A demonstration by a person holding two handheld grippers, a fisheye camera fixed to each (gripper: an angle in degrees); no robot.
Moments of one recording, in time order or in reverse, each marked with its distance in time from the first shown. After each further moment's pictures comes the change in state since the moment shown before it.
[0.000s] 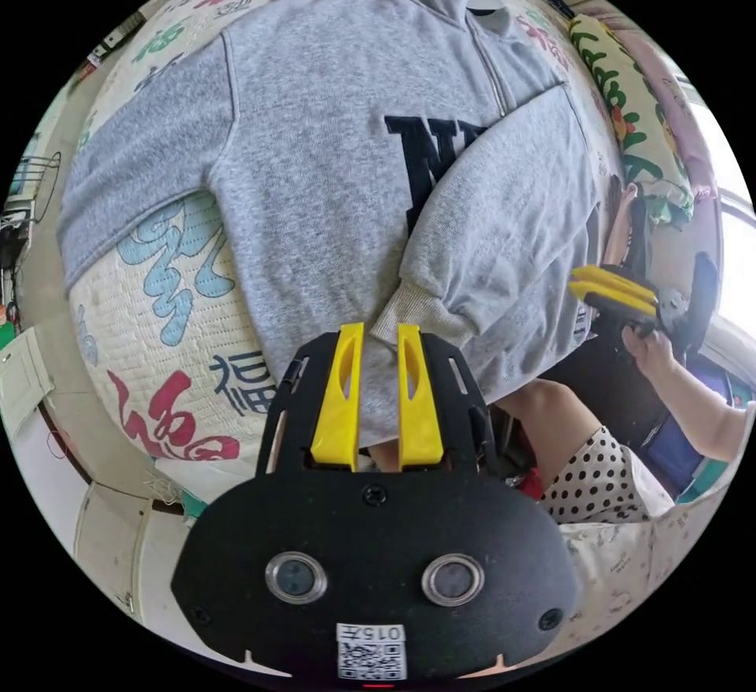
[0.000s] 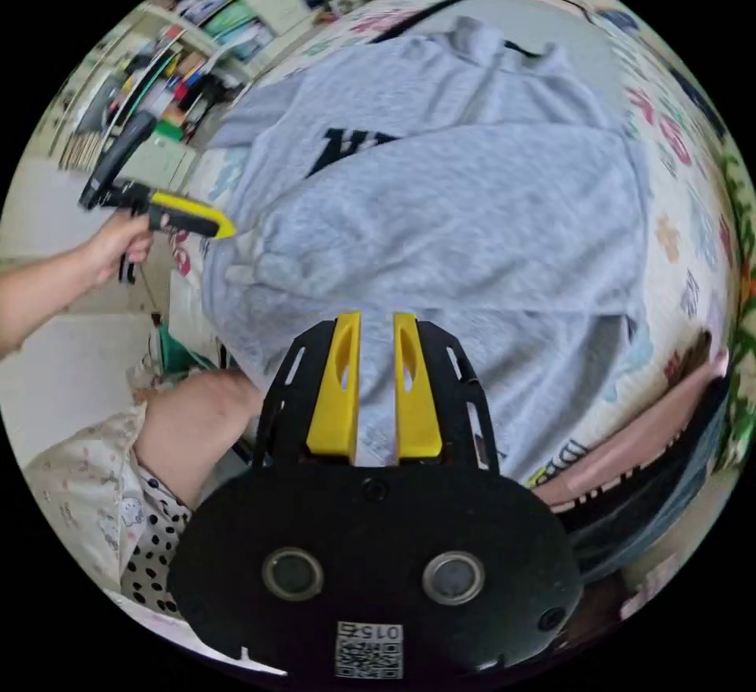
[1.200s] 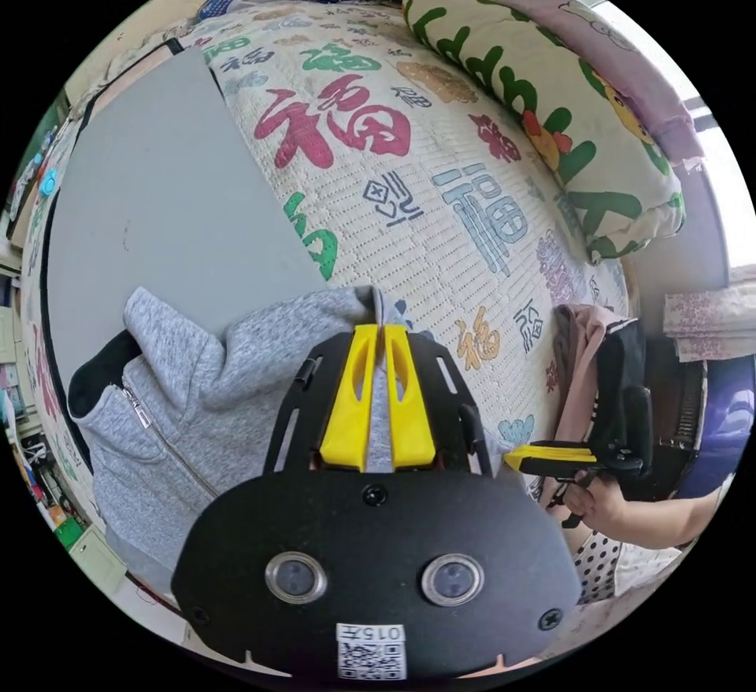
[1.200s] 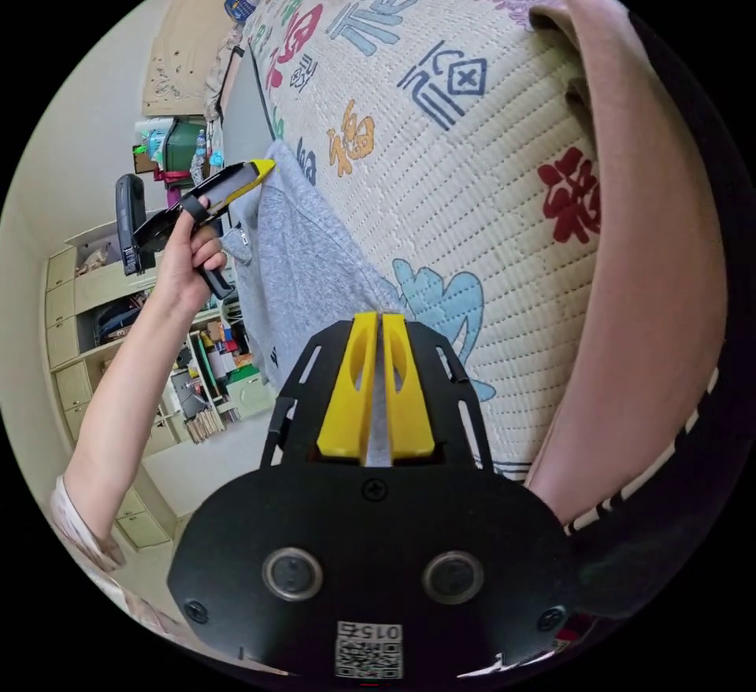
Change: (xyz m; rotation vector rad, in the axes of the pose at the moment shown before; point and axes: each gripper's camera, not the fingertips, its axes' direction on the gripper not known) left arm 0.547 -0.433 -0.071 0.228 -0.089 0.388; right arm 0.423 0.108 0.005 0.236 -0.580 0.798
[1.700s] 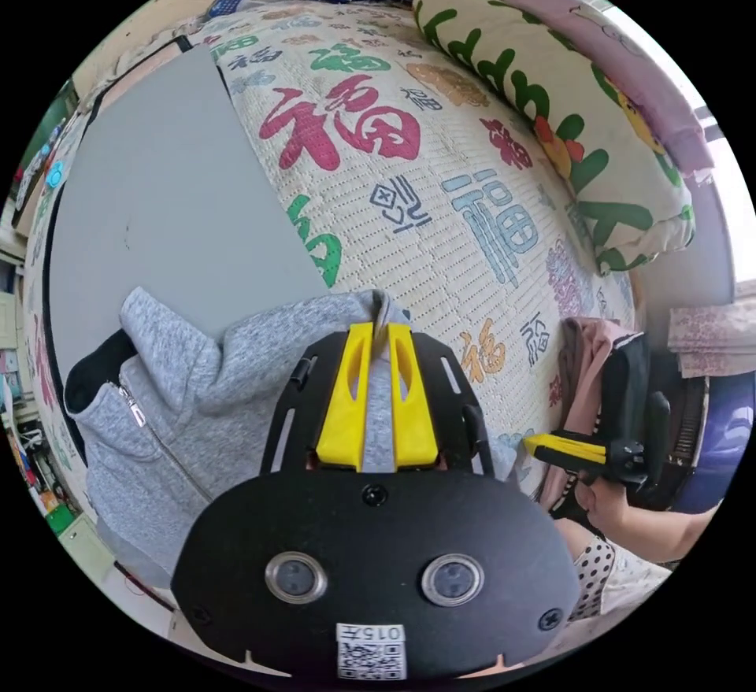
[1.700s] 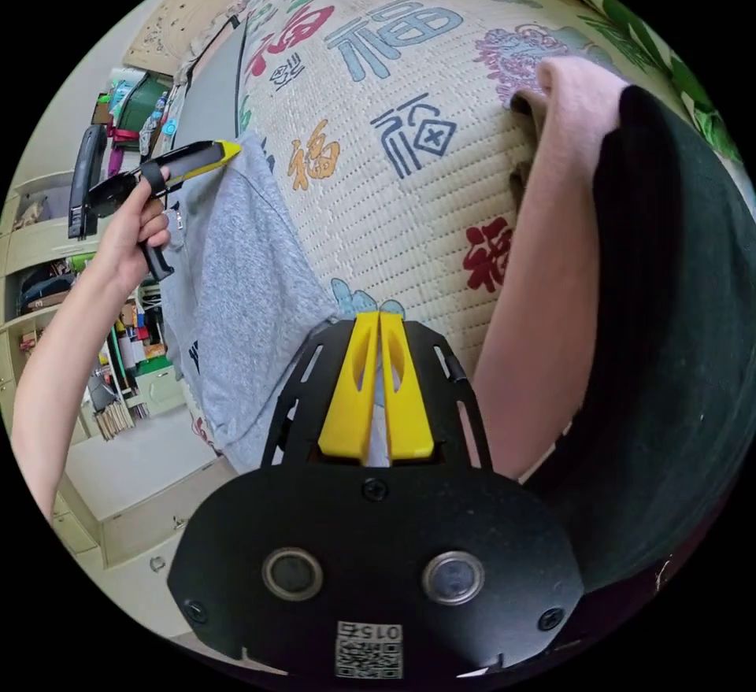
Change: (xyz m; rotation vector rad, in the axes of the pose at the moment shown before) left arm 0.013 0.034 0.035 0.009 -0.037 -0.014; right arm -0.028 0.019 0.011 0.032 0.343 -0.105
